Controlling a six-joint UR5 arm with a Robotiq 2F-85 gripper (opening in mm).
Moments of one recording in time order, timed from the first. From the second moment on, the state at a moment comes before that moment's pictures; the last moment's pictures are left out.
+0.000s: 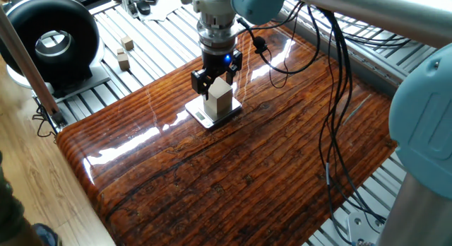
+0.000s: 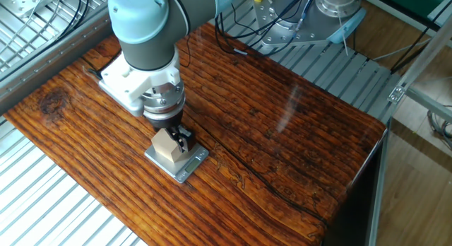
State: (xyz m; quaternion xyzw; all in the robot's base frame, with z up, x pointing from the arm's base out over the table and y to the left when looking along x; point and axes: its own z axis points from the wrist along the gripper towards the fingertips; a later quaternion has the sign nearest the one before) arm 0.580 0.027 0.055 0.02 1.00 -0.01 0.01
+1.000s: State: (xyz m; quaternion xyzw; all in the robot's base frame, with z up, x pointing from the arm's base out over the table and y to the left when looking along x) arm 0.581 0.028 0.050 0.00 1.00 0.00 0.01
